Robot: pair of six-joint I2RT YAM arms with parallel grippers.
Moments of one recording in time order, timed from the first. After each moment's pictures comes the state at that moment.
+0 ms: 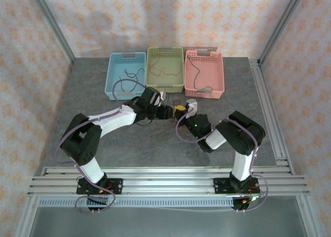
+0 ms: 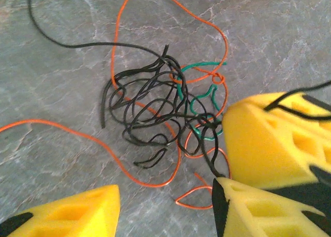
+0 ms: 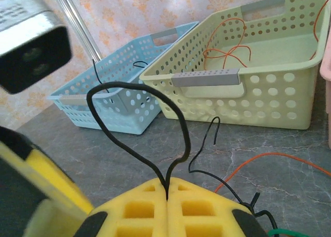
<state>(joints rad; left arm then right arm) -0.56 1.70 1.07 -0.23 0.26 -0.59 0.65 1.84 0.45 1.30 0.01 0.34</state>
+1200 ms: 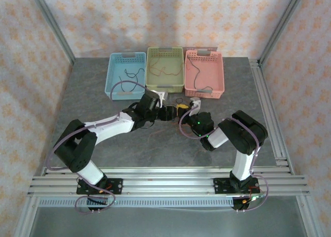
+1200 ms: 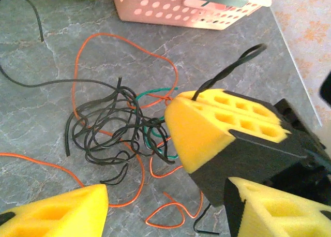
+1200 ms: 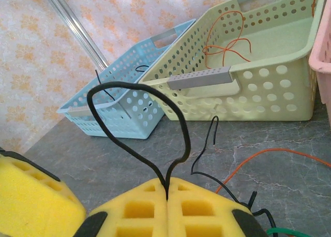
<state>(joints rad) -0.62 1.59 0.94 0.01 0.20 -0.59 0.59 1.83 0.45 1.29 -0.07 0.46</state>
